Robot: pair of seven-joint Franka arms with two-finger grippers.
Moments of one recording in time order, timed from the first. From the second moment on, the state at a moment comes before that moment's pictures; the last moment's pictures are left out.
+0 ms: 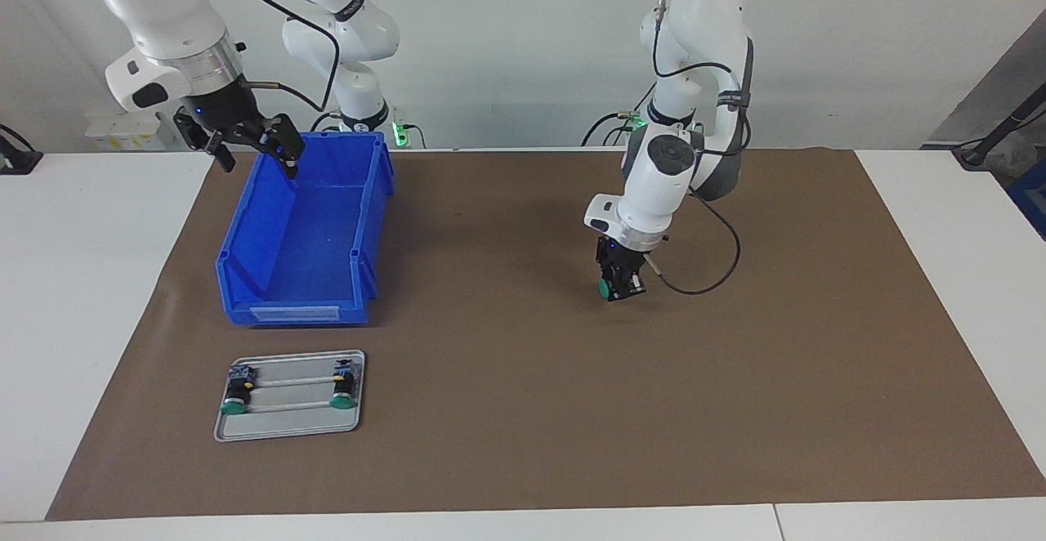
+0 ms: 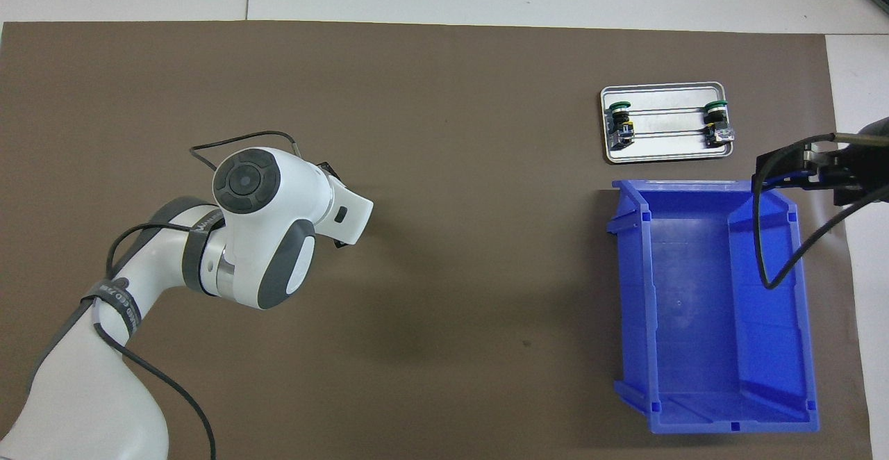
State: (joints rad) left arm -0.45 0.25 0.01 -2.00 -0.14 2.36 0.93; right arm 0.05 0.00 -0.03 -1.55 -0.01 1.53 0.20
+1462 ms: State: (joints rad) left arm 0.17 0.14 0.01 -2.08 -0.89 1.81 1.79; right arm 0.01 0.00 -0.03 -1.60 -0.03 1.59 0.15
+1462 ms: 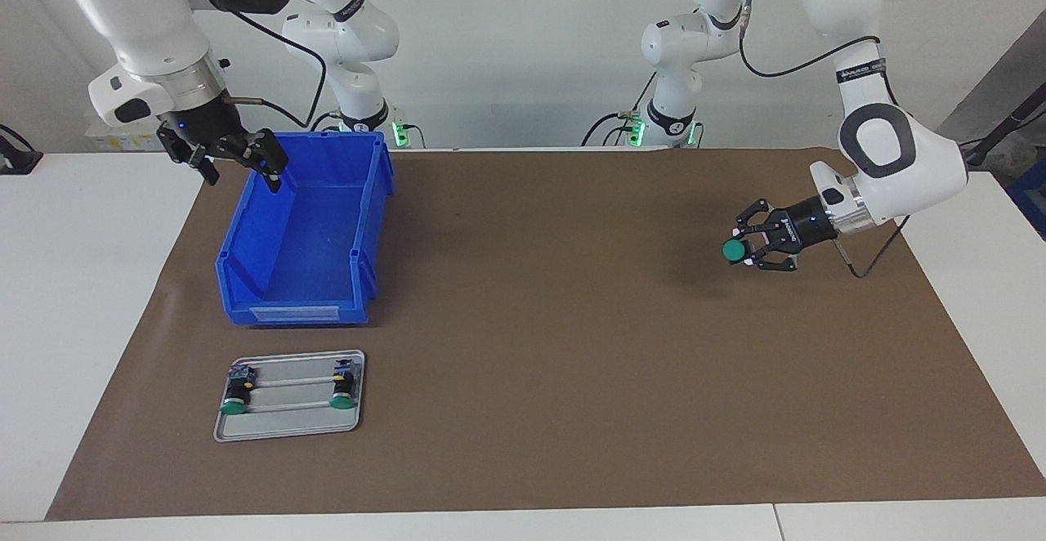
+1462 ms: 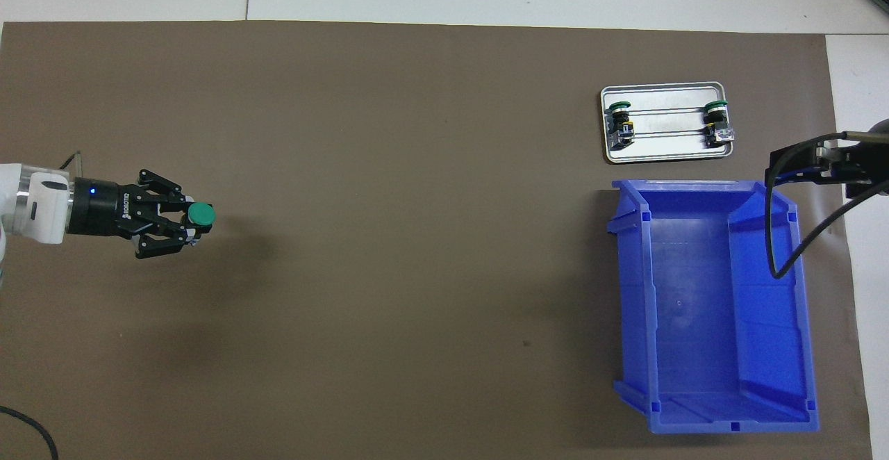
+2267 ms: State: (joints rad) left arm 0.10 0.16 -0.01 -2.37 -1.61 1.84 2.18; right arm 0.05 -0.01 -0.06 -1.60 -0.03 1.59 0.15
